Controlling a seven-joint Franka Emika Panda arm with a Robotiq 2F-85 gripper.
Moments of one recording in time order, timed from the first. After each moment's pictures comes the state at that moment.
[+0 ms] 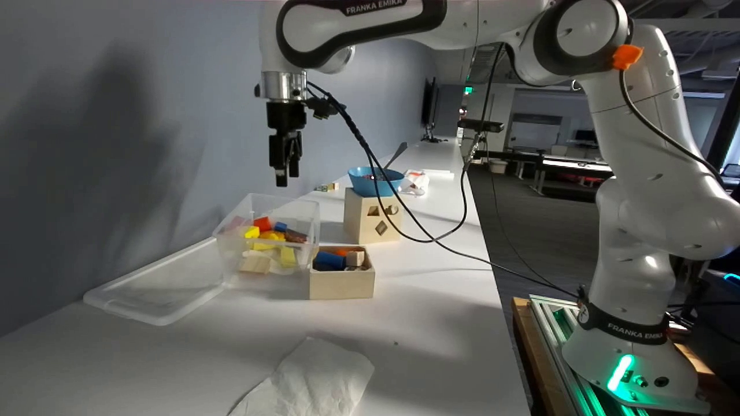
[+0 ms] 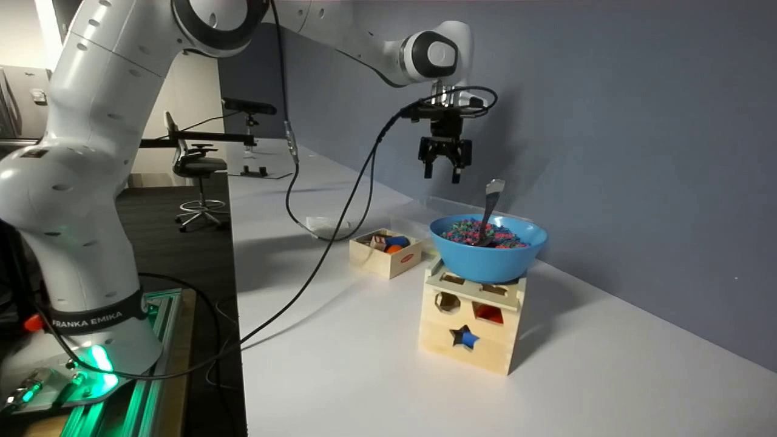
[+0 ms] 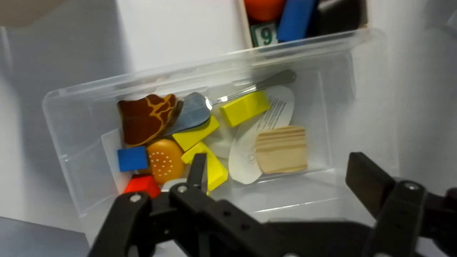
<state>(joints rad) 0.02 0.44 0.03 -1.34 -0.08 1.79 -0.14</state>
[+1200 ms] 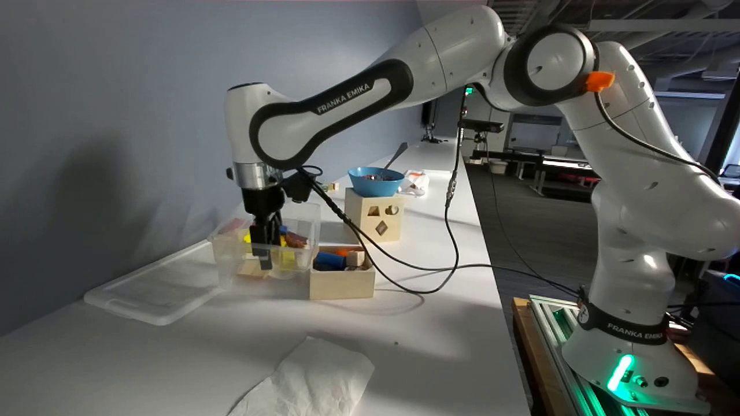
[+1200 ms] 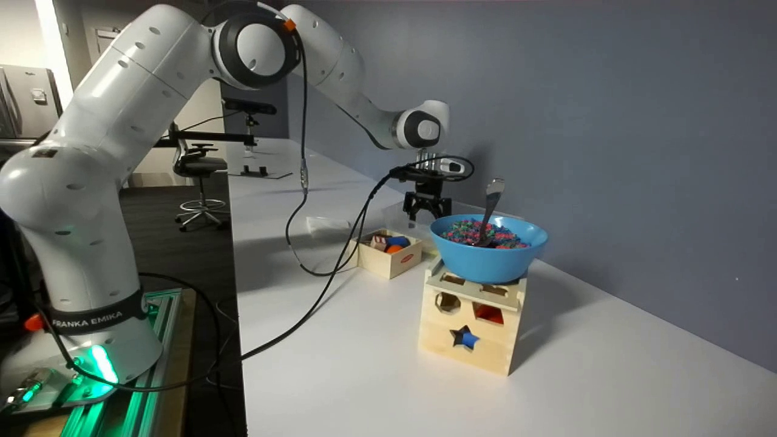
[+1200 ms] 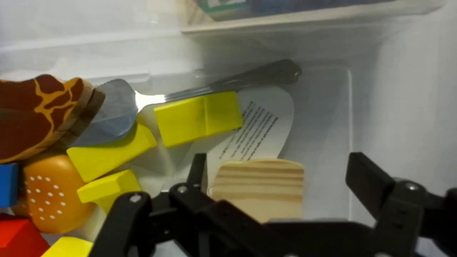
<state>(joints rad) 0.12 0.64 0.04 -1.41 -0.14 1.99 -0.11</state>
